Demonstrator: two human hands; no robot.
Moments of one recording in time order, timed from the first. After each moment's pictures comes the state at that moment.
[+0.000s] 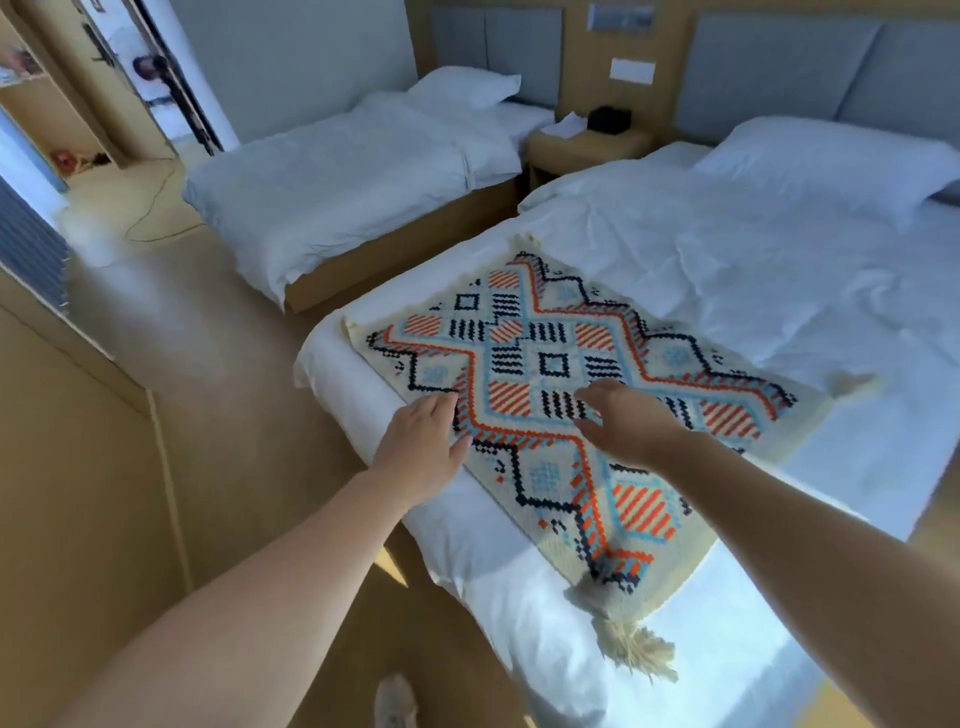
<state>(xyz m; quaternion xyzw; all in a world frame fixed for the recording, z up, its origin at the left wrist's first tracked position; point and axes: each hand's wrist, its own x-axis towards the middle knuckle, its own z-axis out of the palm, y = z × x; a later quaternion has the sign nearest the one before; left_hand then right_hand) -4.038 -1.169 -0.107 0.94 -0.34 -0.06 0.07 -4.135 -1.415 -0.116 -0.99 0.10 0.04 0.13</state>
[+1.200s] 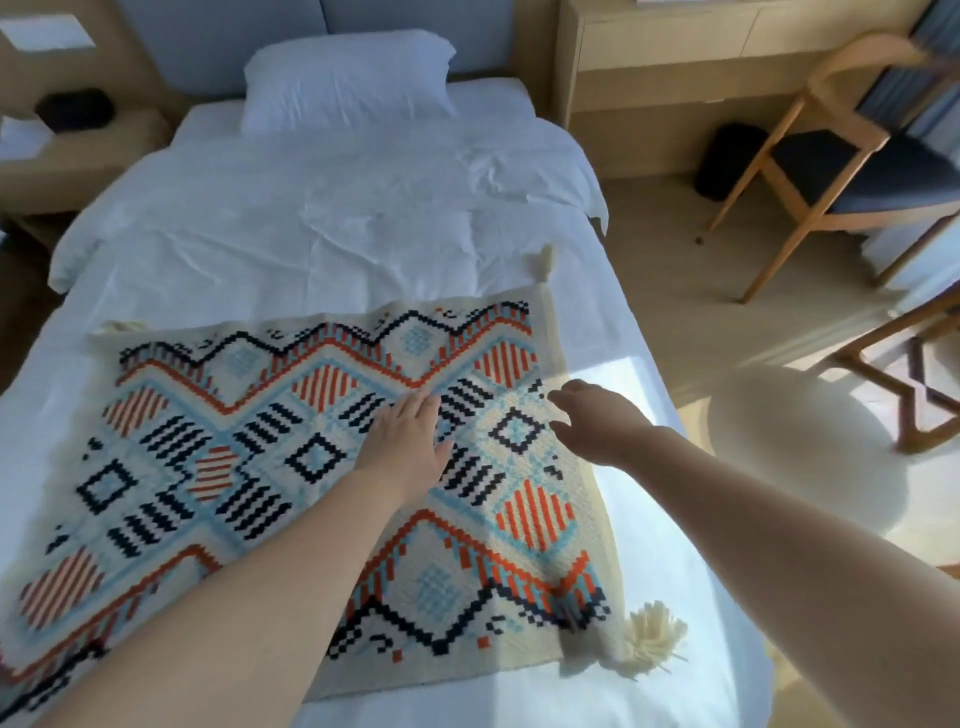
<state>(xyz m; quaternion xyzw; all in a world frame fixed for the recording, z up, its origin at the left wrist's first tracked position) -3.911 -1.492 -0.223 0.68 -0.71 -0.17 -0.06 -4.151 -1.549 -0.224 -0.81 0.55 0.07 0.17</state>
